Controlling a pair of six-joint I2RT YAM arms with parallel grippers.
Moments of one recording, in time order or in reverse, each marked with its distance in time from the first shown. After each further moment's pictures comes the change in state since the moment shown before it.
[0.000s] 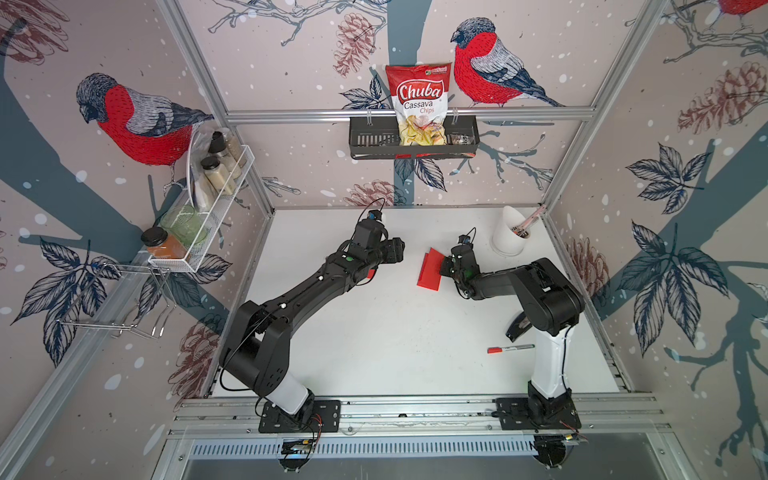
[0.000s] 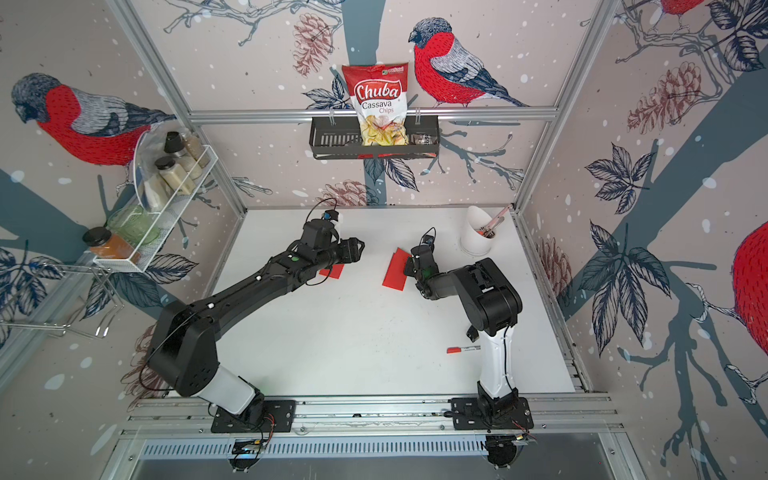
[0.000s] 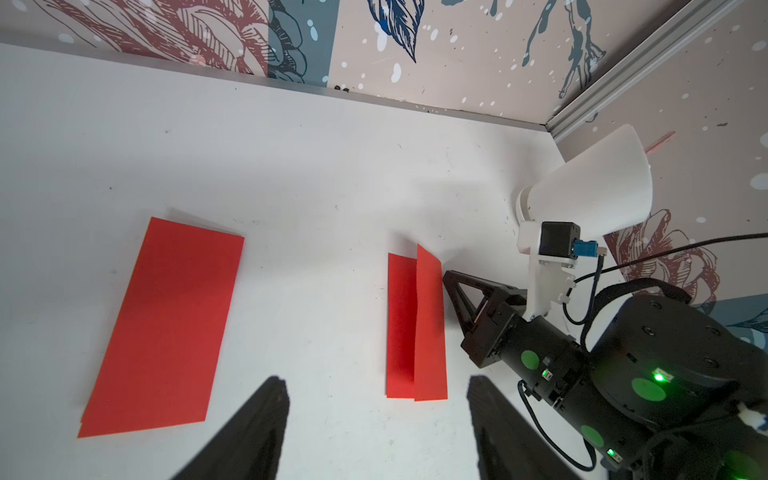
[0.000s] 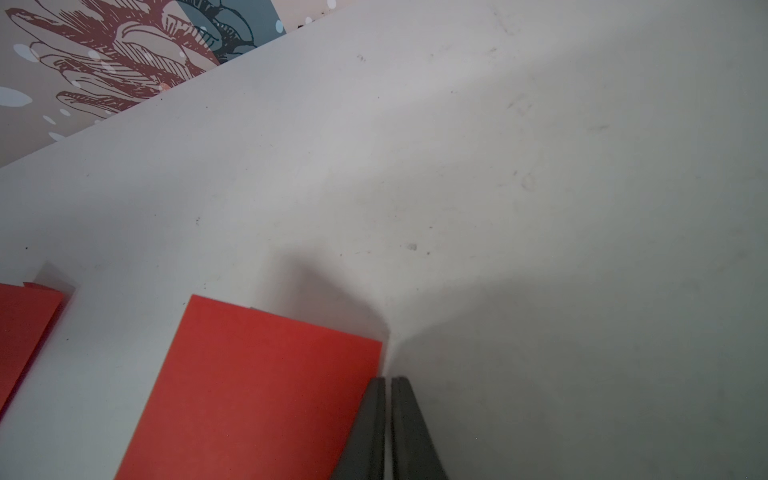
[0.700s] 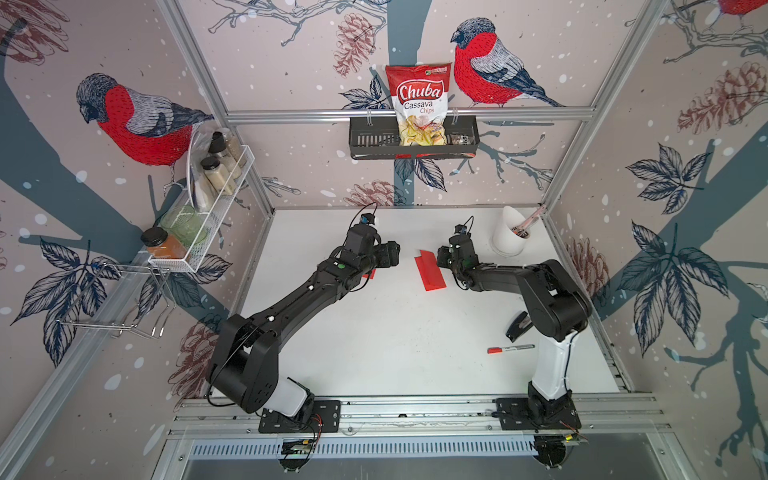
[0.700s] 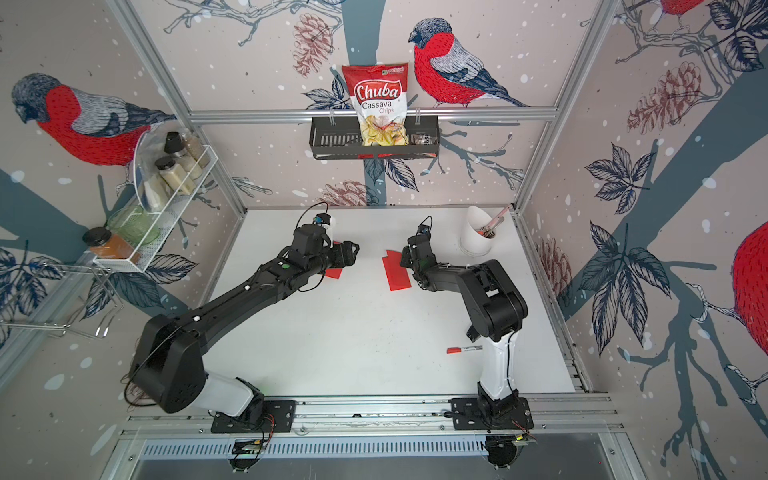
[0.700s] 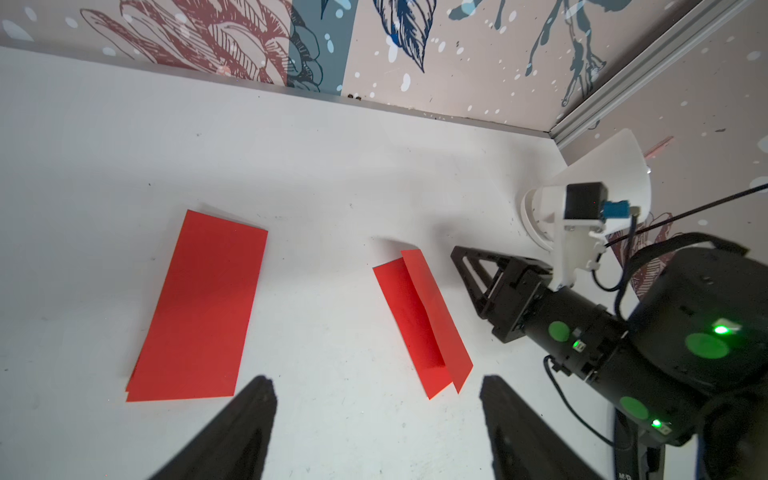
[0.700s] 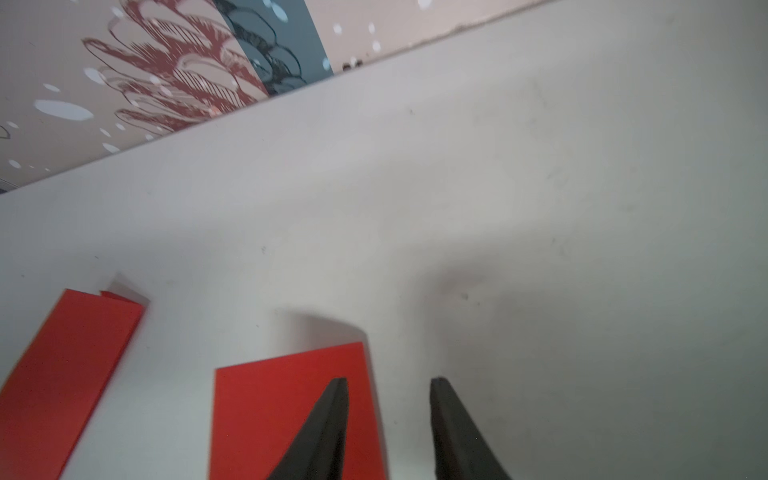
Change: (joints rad) left arm 0.007 -0.133 -0.103 0.034 -0.013 0.019; right arm 0.020 -0.136 0.085 -0.140 0.019 -0.068
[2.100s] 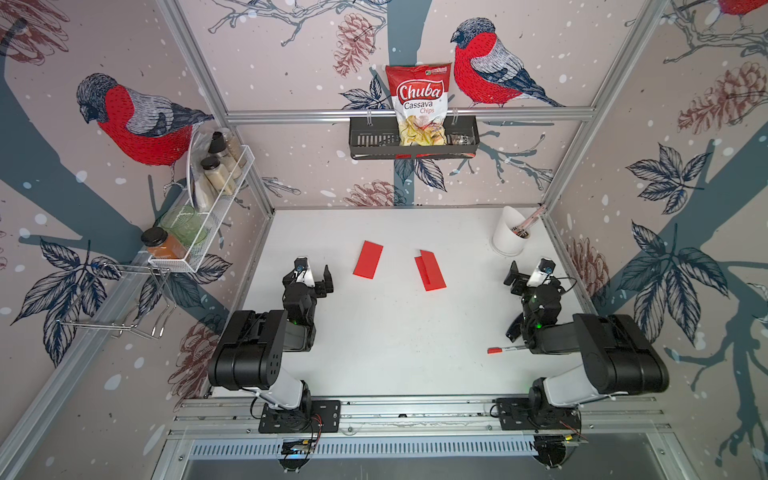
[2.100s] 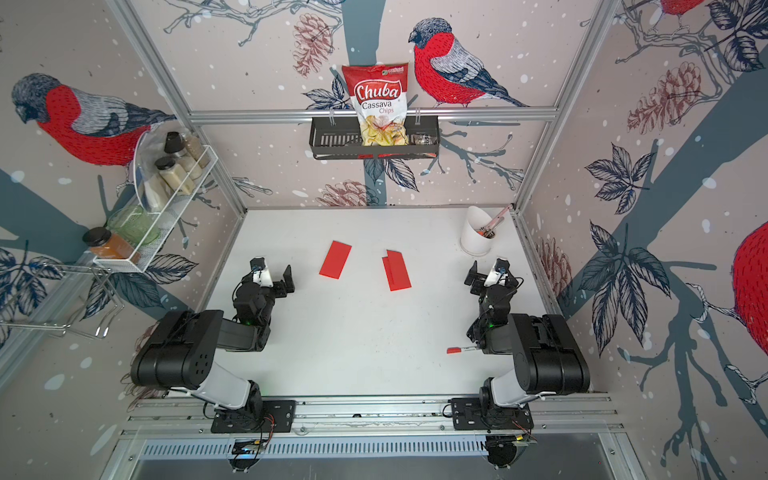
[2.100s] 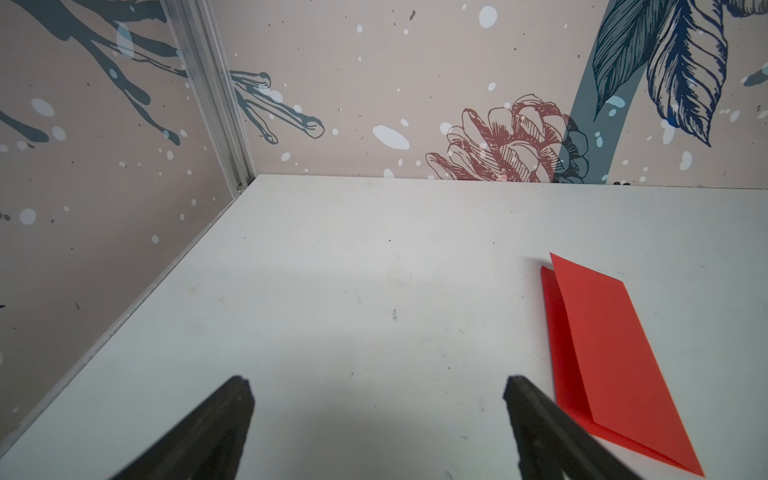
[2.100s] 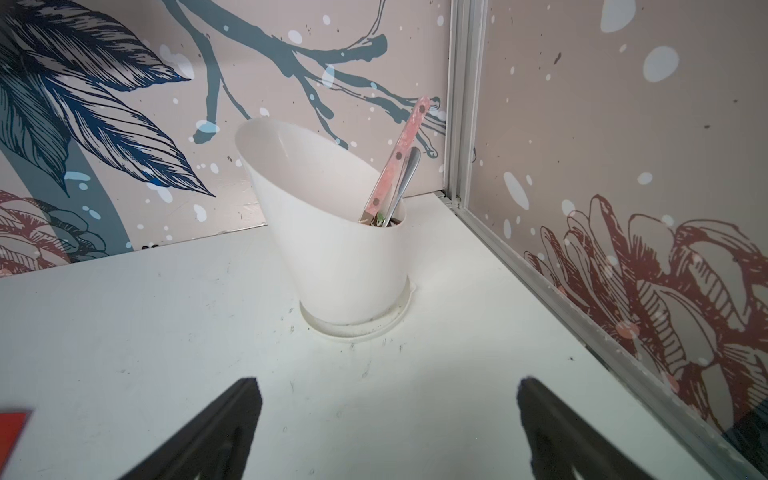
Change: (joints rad) left arm 0.517 0.124 -0.791 1.262 -0.079 0.441; right arm -0.472 -0.394 -0.834 0.862 0.027 -0.383
